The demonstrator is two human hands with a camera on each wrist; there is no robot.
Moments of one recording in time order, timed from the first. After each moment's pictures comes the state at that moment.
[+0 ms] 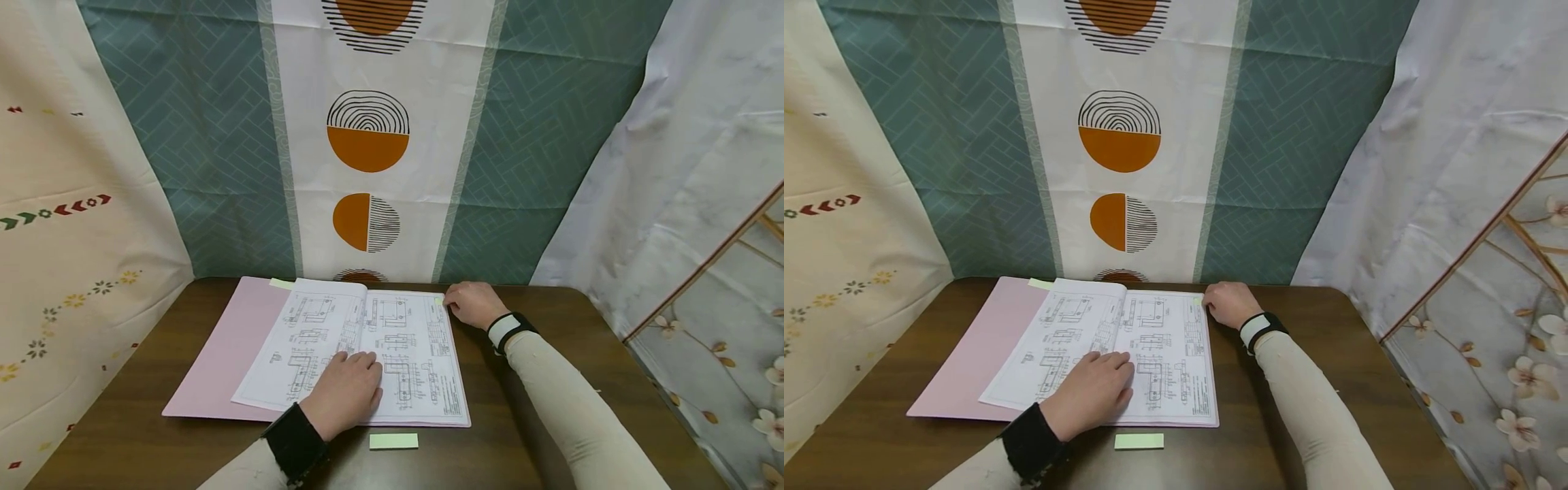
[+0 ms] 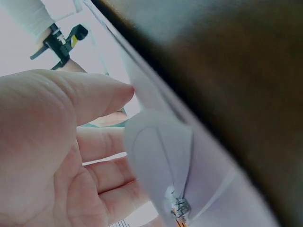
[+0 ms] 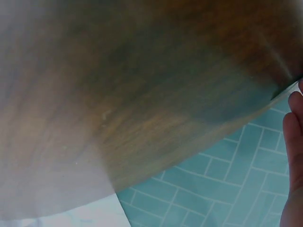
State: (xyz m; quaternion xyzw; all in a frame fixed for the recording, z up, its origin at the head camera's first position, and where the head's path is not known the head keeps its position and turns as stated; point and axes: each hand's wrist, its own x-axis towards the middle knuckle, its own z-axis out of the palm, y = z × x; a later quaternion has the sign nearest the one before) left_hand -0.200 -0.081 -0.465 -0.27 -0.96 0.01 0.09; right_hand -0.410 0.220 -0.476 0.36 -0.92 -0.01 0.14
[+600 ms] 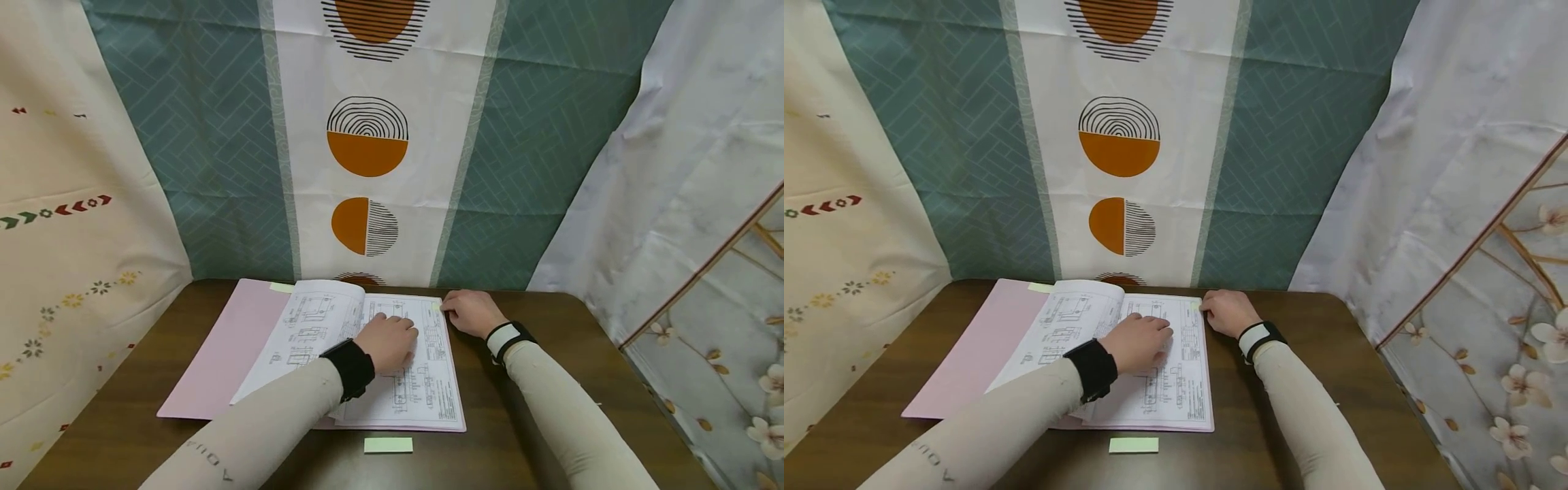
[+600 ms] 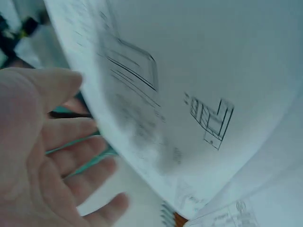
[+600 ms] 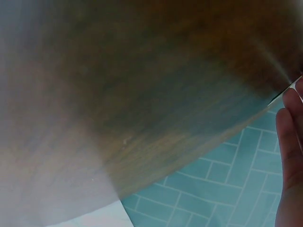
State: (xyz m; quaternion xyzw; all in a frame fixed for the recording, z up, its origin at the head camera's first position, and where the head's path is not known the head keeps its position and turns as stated) left_hand -0.285 -0.029 -0.445 -0.31 -0.94 0.09 0.05; right_hand -0.402 0.223 -0.480 0.35 -0.93 0.02 0.14
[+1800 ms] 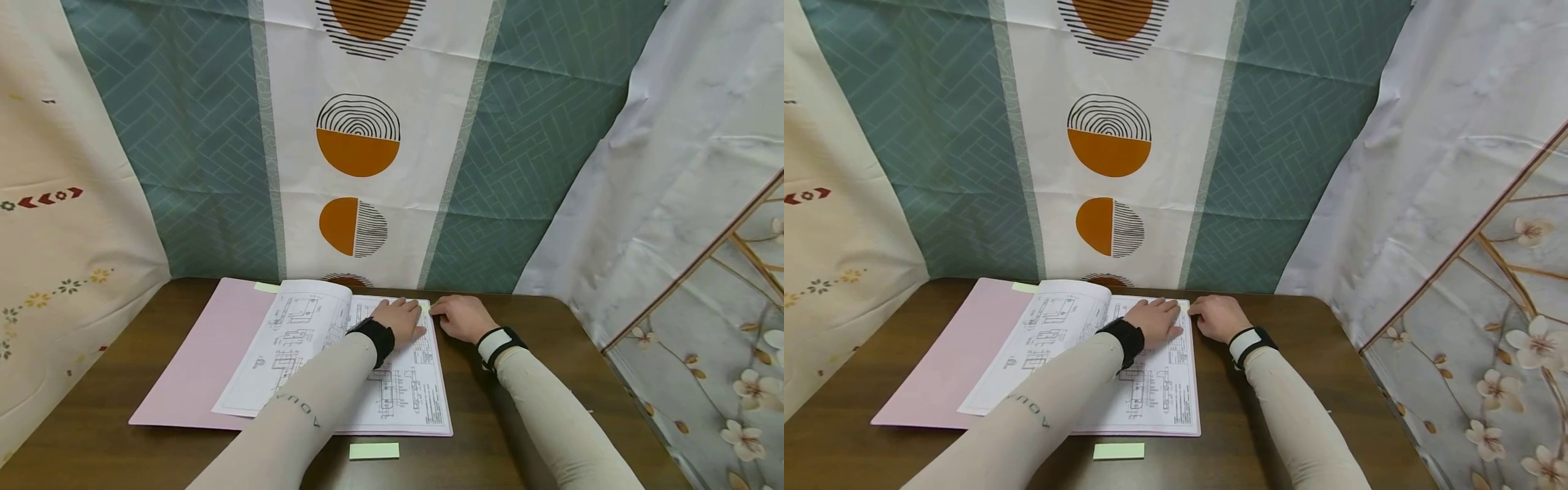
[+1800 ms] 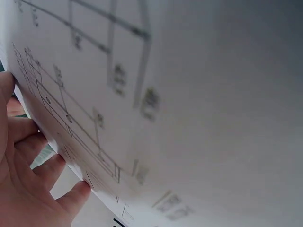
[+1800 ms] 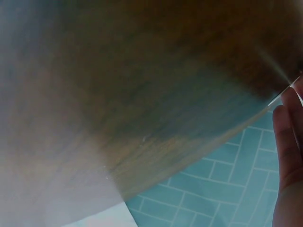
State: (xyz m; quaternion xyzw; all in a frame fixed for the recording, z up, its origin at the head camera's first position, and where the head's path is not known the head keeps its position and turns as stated) left_hand -0.349 0.010 -0.456 -0.26 -0.96 0.03 -0.01; right_hand -0.404 0.227 -0.483 0.34 -0.93 -0.01 0.10
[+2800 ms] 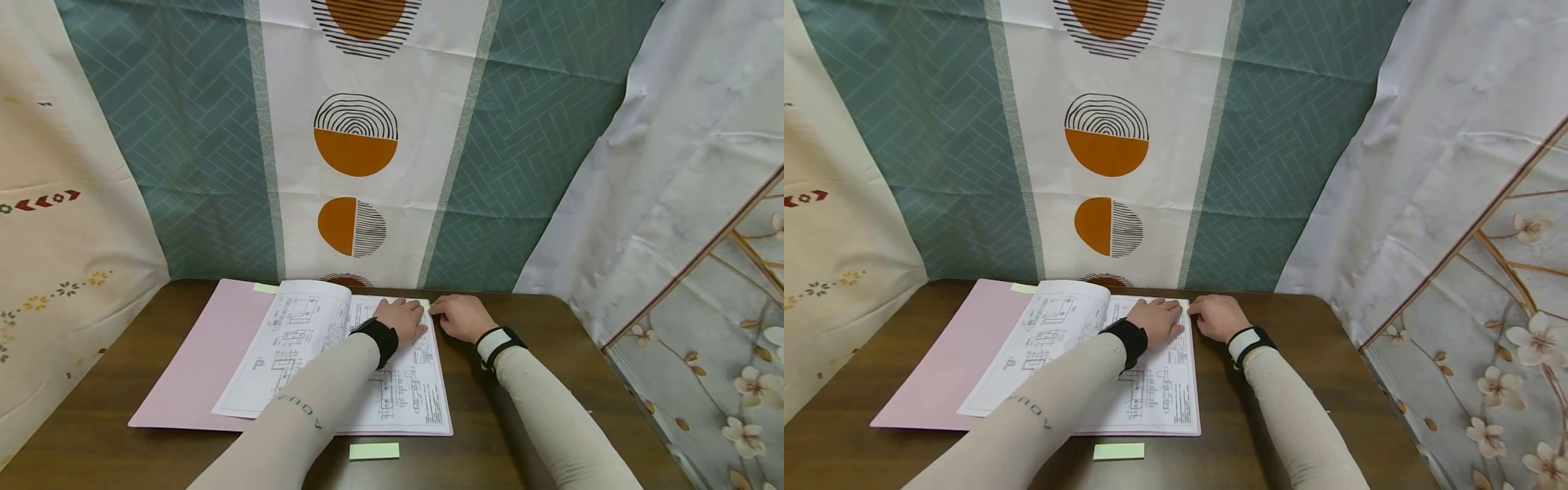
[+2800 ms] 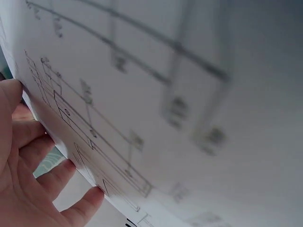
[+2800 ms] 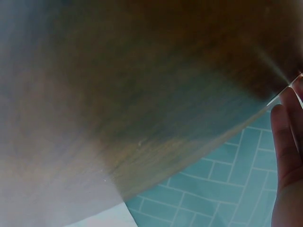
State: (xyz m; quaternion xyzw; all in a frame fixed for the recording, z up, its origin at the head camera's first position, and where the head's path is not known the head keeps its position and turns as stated) left_hand -0.353 0.017 -0.459 -0.25 -0.97 0.05 0.00; right_hand -0.398 0.225 -0.478 0.34 -0.93 0.00 0.11
